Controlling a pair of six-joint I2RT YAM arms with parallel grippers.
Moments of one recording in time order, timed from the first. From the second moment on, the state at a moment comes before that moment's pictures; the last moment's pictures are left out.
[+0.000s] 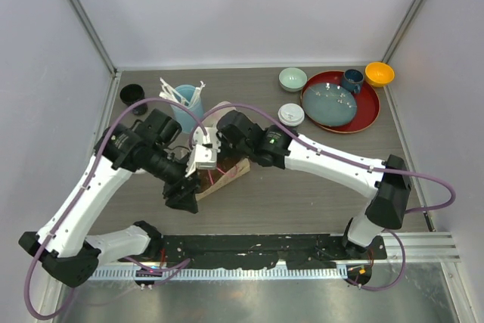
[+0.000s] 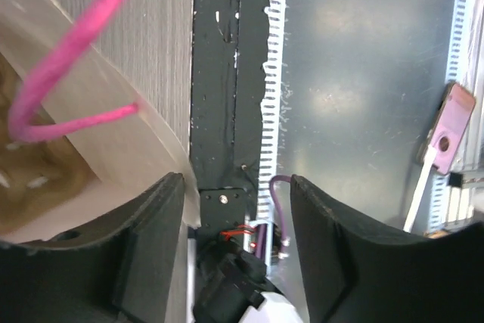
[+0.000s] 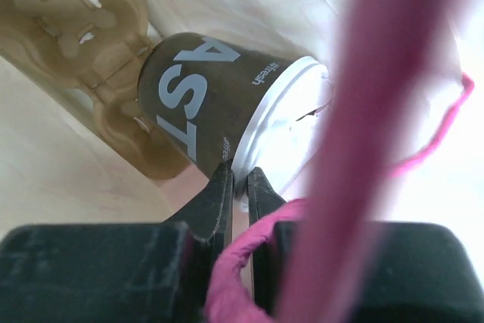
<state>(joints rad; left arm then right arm) -0.58 1.11 1.38 -1.54 0.78 0.70 1.08 1.63 1.49 -0.62 0.19 -0.68</state>
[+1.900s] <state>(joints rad) -0.24 1.14 1.60 -1.49 0.68 0.58 1.14 1.69 1.49 -0.74 0.21 -0.69</state>
